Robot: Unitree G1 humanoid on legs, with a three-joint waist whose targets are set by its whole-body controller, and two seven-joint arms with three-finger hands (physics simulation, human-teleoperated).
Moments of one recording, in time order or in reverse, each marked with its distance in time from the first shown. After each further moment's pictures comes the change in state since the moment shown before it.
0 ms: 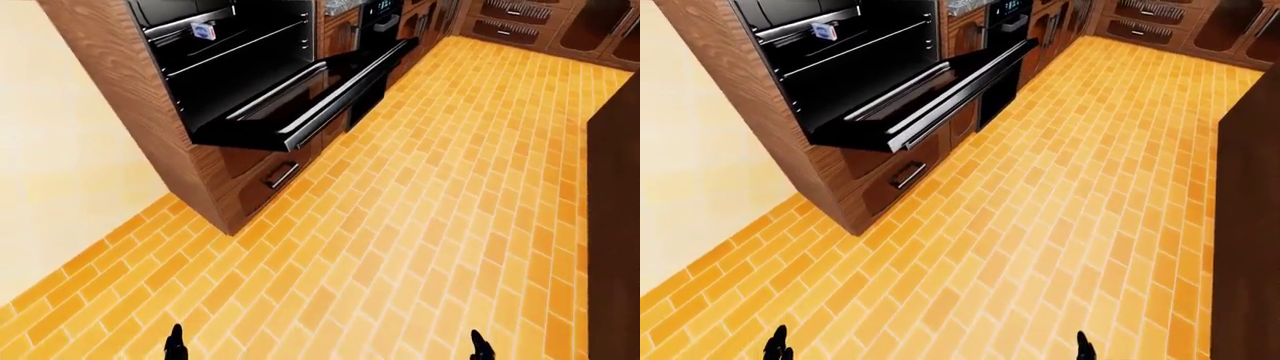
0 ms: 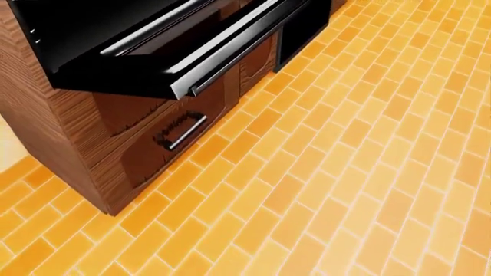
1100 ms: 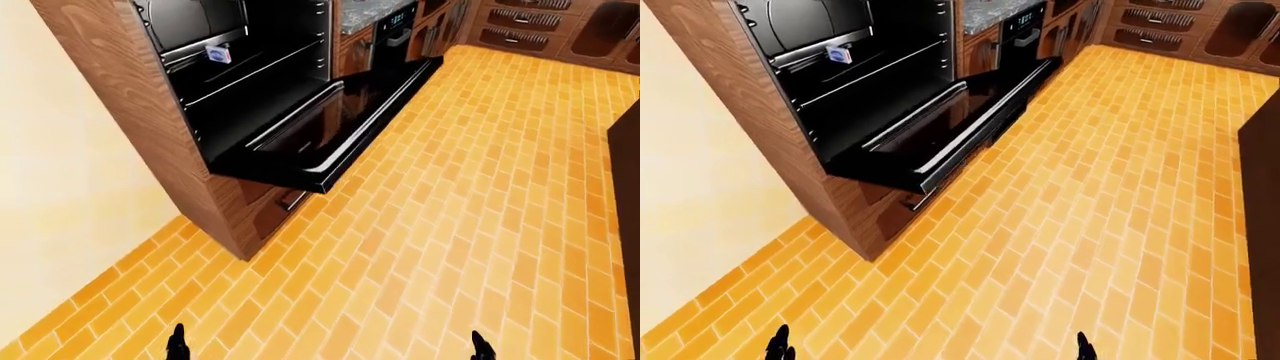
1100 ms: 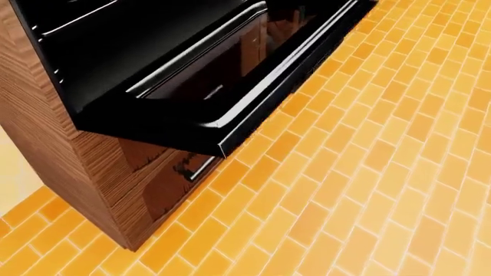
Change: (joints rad) left arm -0.002 -0.006 0.003 0.000 0.007 -0.001 -0.003; right arm 0.008 -0.008 0.002 0.000 -0.006 -0.008 0.014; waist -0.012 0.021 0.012
